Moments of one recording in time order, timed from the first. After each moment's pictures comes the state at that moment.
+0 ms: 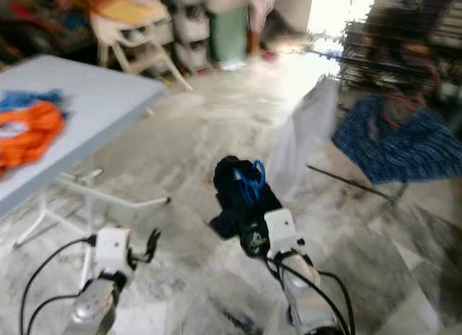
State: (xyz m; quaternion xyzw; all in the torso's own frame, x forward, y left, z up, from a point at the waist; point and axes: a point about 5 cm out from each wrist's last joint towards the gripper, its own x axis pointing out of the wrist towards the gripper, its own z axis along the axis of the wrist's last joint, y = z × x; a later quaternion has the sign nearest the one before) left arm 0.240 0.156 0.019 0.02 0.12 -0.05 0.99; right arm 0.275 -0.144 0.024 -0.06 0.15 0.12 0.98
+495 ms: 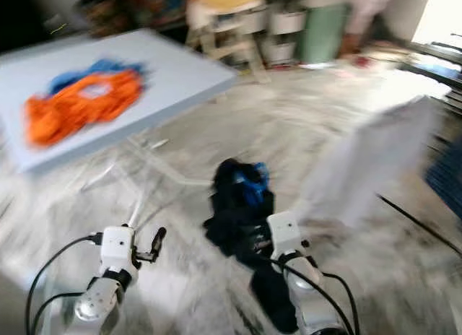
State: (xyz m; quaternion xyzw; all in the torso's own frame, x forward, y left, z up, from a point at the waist) left arm 0.238 0.157 0.016 0.02 0.13 -0.05 0.99; right arm 0.272 -0.147 0.021 -0.06 0.15 0.13 0.98
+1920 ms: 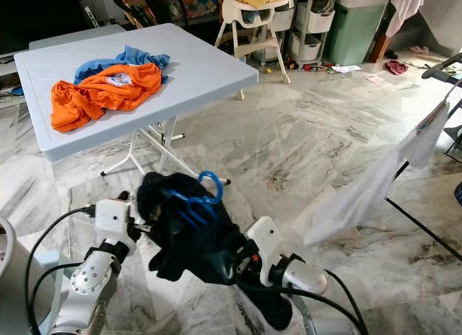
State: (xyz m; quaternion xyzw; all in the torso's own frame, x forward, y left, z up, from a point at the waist) left arm 0.270 0.159 0.054 0.02 0.02 -0.08 1.00; right arm 0.241 -0.118 0.060 -0.02 0.10 0.43 0.90
